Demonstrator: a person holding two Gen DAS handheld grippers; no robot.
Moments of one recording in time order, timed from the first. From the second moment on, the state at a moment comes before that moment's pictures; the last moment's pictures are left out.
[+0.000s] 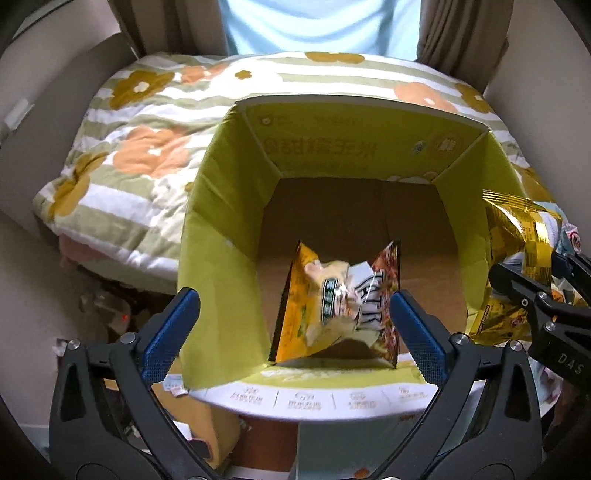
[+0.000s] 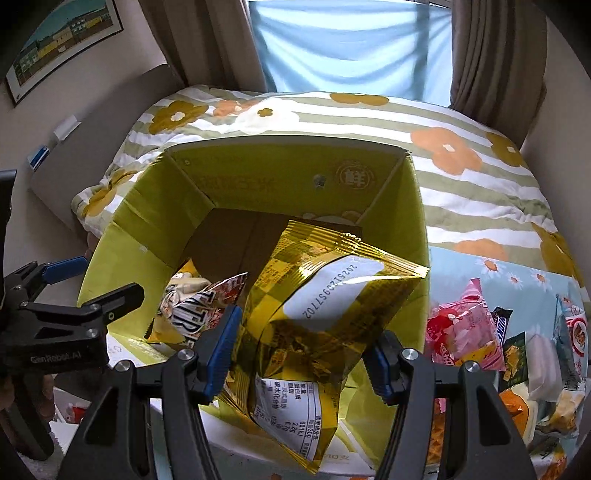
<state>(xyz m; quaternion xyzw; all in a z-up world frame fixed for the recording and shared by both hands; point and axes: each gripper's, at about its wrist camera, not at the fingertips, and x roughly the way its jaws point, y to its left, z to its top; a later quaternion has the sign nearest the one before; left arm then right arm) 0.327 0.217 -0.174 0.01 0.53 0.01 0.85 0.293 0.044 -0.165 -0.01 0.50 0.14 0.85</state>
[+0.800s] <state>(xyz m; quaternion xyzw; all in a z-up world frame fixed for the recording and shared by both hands) 0.264 0.219 -0.137 -0.02 0.47 0.02 0.88 0.258 0.048 -0.162 -0.02 0.49 0.17 0.86</state>
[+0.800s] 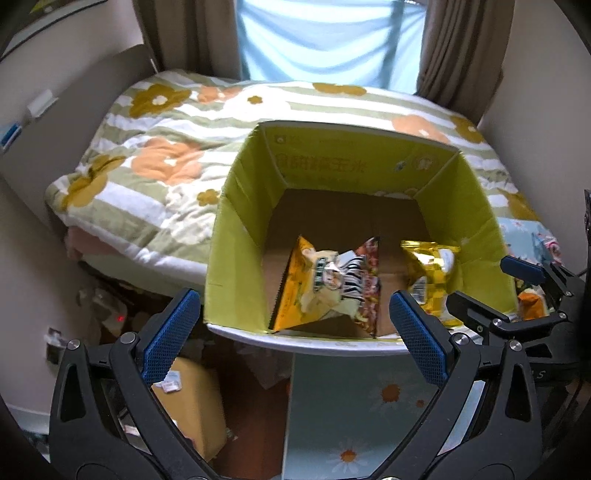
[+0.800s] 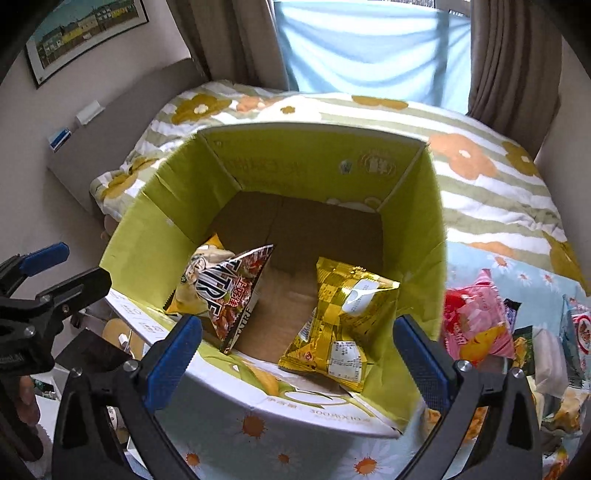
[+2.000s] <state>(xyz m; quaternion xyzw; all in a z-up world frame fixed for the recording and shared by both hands) 0.205 -0.062 -0.133 -0.01 0.46 -0.14 0.88 0.145 -0.239 -0.099 -0.02 0.44 -0.01 0.90</state>
